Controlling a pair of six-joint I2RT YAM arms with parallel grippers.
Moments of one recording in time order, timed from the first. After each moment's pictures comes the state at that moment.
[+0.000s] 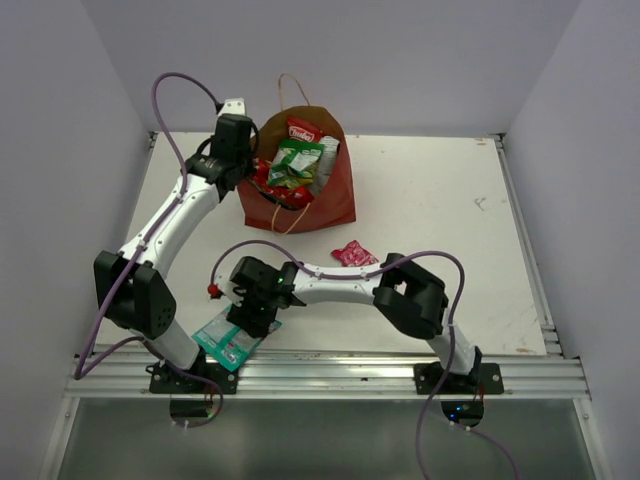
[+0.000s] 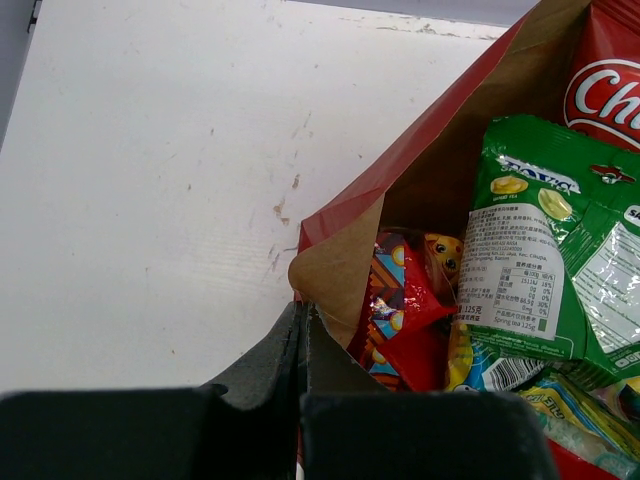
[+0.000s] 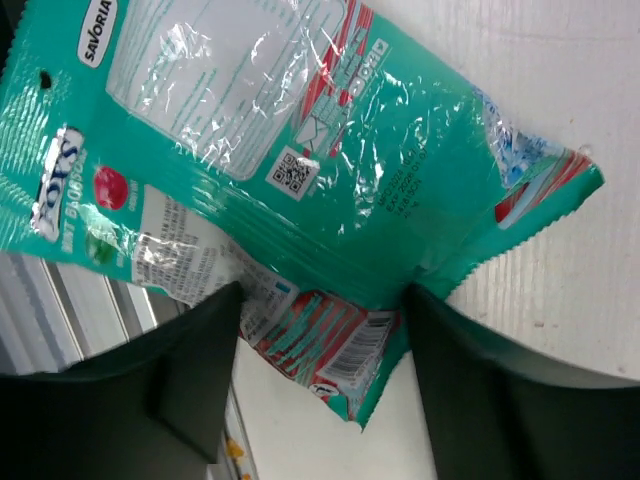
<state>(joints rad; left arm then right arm) -0.34 1.63 1.54 -0.54 -0.42 -0.28 1.23 2.14 1.57 -0.47 -0.21 -0.06</state>
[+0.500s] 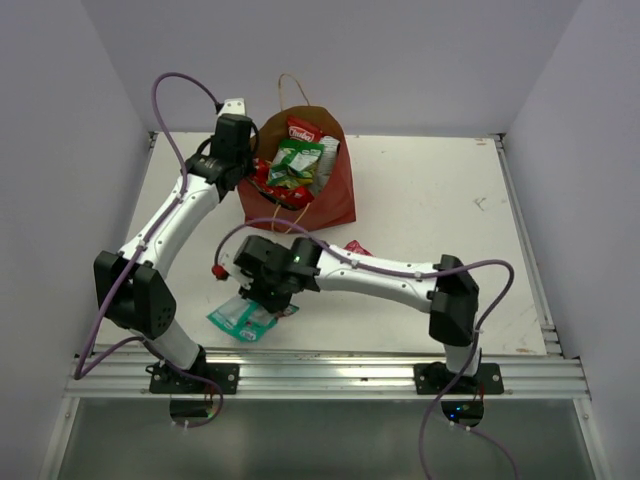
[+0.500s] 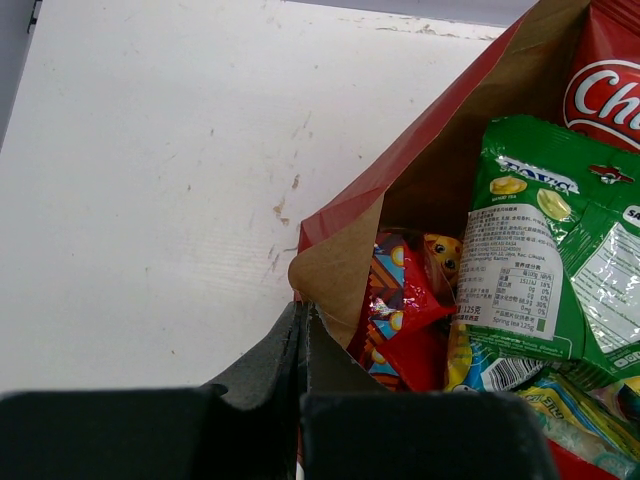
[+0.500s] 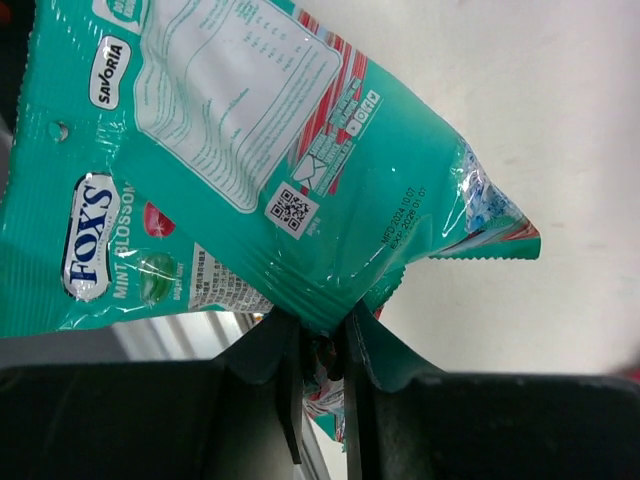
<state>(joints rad) -0.34 1.63 1.54 -0.54 -0.42 -0.28 1.24 1.94 1.61 -0.77 -0.05 -0.03</state>
